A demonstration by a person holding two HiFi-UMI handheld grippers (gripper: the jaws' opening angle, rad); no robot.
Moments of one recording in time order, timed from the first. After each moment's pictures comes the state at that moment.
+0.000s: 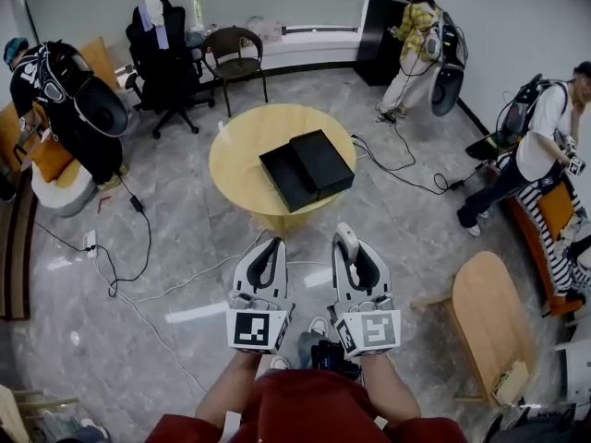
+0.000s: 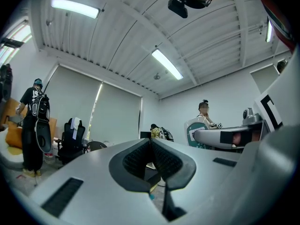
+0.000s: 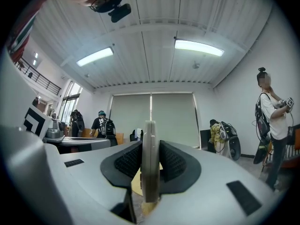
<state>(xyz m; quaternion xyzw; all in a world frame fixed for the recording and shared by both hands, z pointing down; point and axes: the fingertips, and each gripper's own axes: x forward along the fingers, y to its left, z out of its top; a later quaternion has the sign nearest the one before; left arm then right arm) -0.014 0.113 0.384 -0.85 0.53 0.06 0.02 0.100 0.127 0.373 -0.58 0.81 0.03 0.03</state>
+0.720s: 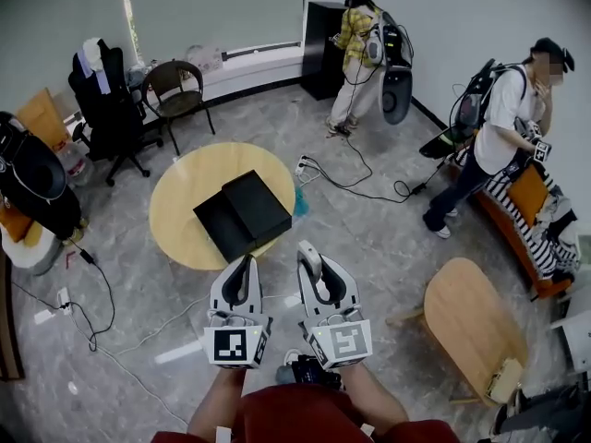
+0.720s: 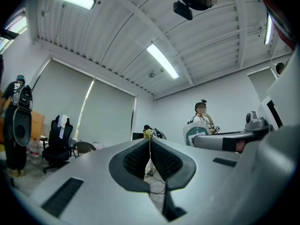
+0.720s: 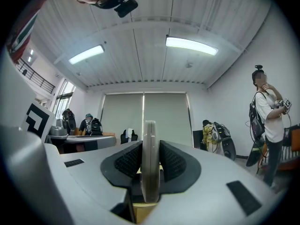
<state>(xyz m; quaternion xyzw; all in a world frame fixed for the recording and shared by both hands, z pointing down) 0.129 0.000 0.370 -0.87 0.49 0.06 0.02 0.229 0.026 0.368 -0.60 0.80 0.03 0.04</state>
